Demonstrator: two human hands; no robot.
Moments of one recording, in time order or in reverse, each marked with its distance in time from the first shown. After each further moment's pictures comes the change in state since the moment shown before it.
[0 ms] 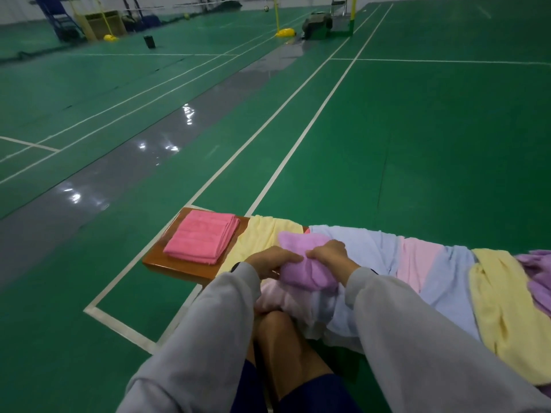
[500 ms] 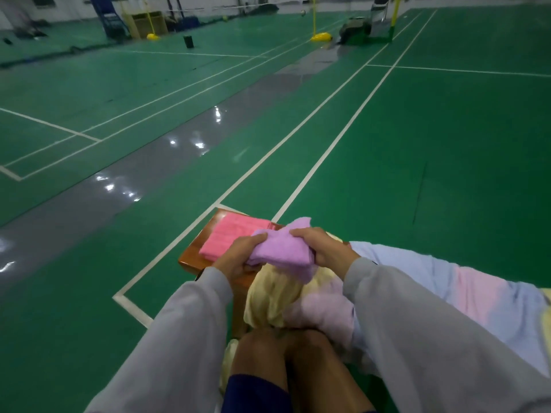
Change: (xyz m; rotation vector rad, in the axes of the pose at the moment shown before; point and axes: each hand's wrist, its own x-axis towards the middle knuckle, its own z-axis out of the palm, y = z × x) left_hand -0.030 -0.050 -0.145 -0.511 0.272 0.161; right_hand 0.004 -0.116 0.098 0.454 -0.402 -0.059
